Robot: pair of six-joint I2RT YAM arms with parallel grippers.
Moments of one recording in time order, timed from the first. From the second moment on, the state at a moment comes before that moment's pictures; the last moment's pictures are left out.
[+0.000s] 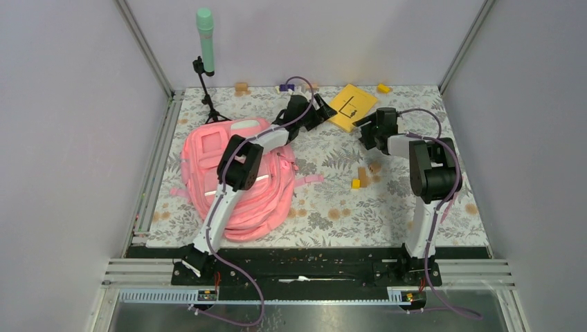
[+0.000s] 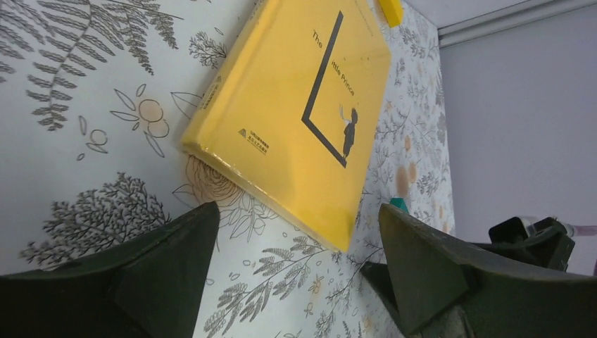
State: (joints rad) left arm -0.50 2.64 2.08 0.23 0.20 -0.95; right arm 0.12 2.03 1.18 0.18 -0.02 1.20
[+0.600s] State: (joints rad) left arm -0.43 2.69 2.27 0.18 0.17 -0.96; right arm 0.07 2.17 1.39 0.09 -0.08 1.23
